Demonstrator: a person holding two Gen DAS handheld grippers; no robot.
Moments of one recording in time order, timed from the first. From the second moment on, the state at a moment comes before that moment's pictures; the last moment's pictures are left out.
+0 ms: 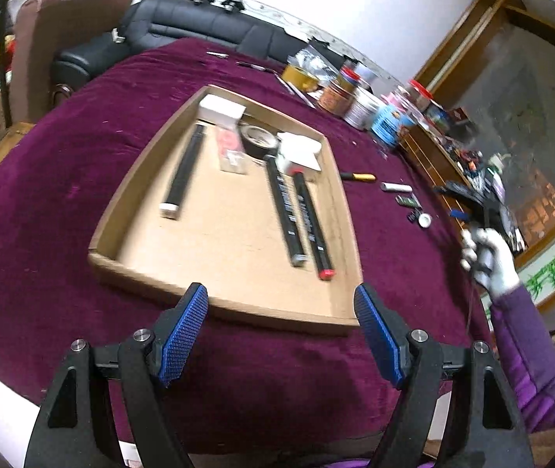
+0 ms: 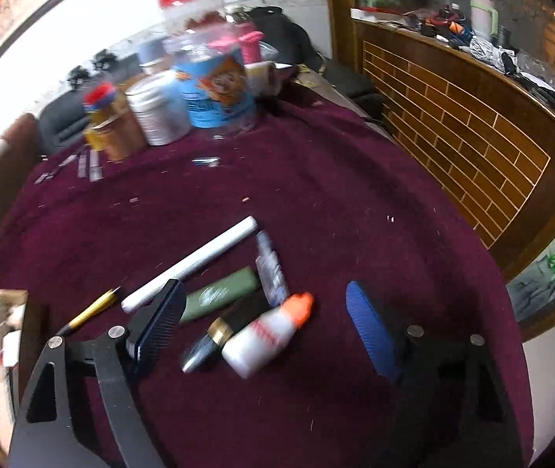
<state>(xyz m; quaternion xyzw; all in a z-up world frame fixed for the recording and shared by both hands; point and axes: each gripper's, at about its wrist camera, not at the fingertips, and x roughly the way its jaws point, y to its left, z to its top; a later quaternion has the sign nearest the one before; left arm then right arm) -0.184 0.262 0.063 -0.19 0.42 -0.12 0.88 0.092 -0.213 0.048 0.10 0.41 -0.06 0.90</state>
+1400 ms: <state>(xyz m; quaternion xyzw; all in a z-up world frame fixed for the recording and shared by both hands) -0.169 0.085 0.073 -0.04 0.47 -0.20 0.86 -0.016 -0.253 0.039 0.21 0.34 0.02 0.92</state>
